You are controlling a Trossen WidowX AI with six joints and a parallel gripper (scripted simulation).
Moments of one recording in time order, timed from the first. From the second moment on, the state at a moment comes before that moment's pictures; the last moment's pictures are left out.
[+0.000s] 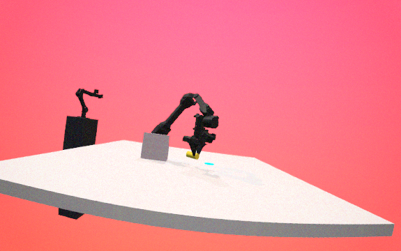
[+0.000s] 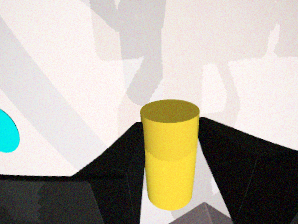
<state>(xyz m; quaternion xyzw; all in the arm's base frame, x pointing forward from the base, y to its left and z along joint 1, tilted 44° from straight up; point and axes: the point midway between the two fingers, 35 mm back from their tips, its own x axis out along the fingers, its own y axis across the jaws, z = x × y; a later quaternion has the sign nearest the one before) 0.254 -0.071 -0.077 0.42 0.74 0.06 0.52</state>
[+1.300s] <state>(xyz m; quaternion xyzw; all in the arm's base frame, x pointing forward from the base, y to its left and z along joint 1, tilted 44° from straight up) 0.286 -0.089 -0.004 0.39 0.74 0.08 0.54</state>
